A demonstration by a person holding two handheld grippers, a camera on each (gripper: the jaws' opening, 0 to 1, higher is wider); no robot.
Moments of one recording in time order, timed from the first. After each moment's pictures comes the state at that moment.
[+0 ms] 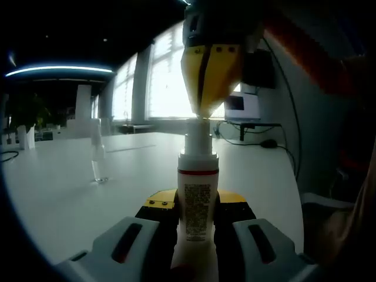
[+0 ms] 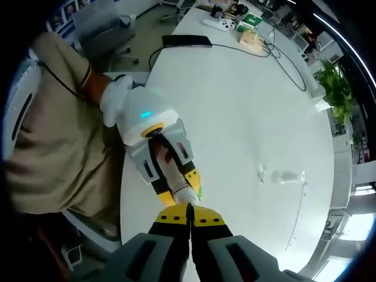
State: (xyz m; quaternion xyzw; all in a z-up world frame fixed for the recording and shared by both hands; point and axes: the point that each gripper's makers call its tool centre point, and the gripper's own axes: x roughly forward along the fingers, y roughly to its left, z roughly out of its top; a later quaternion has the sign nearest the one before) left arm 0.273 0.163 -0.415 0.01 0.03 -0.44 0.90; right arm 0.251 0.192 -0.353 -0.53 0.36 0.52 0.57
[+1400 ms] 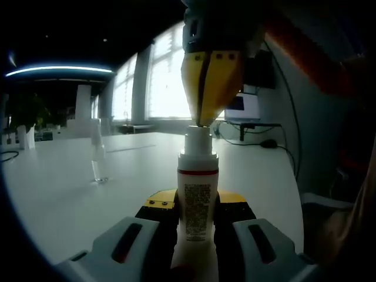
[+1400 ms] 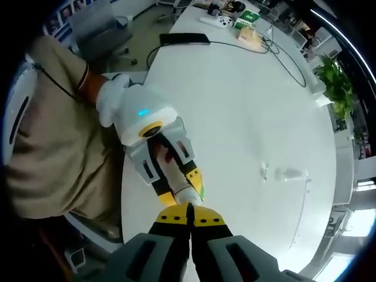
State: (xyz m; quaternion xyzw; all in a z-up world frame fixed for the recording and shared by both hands) left arm 0.272 0.162 -0.415 0.01 0.03 -0.44 0.90; right arm 0.249 0.191 -0.360 -0.52 0.37 0.52 0.57
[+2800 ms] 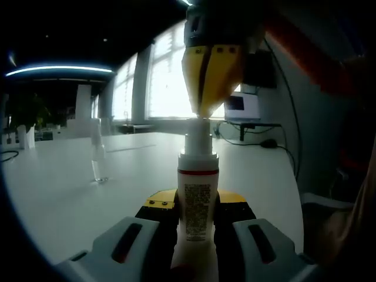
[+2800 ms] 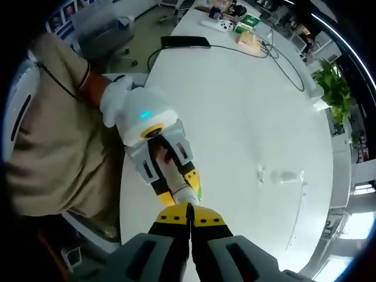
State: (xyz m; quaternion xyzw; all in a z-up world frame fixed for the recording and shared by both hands) left arm 0.272 0.162 -0.415 0.01 0.03 -0.44 0.90; right arm 0.251 0.192 -0.354 -0.53 0.36 0.52 0.57
